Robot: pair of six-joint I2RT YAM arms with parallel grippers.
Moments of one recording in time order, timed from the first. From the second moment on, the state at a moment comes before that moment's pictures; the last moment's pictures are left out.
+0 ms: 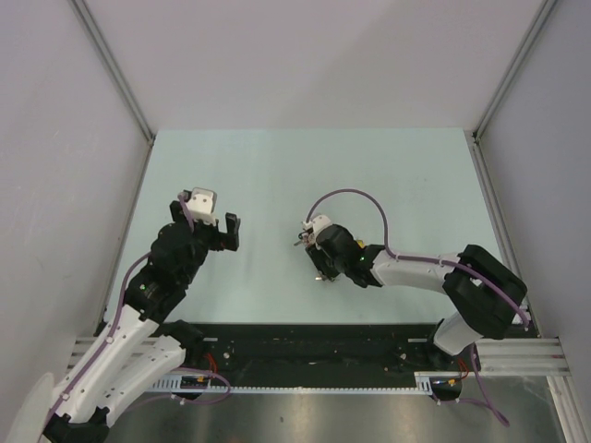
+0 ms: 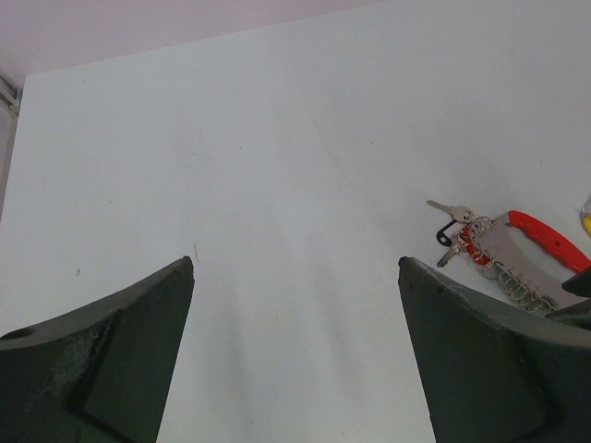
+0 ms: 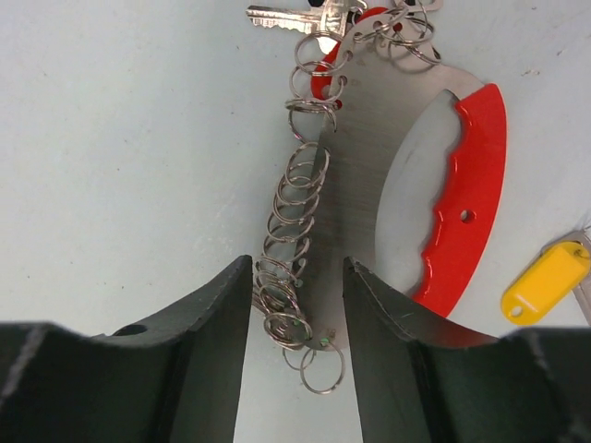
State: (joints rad) left arm -0.53 0.62 0.70 -0.30 -0.30 -0.02; right arm 0.91 1.55 0.79 -0.05 0.18 0.19
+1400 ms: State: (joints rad) left arm -0.51 0.62 0.70 -0.30 -0.28 -0.02; right arm 1.00 1.47 0.85 -0.24 0.12 0.11
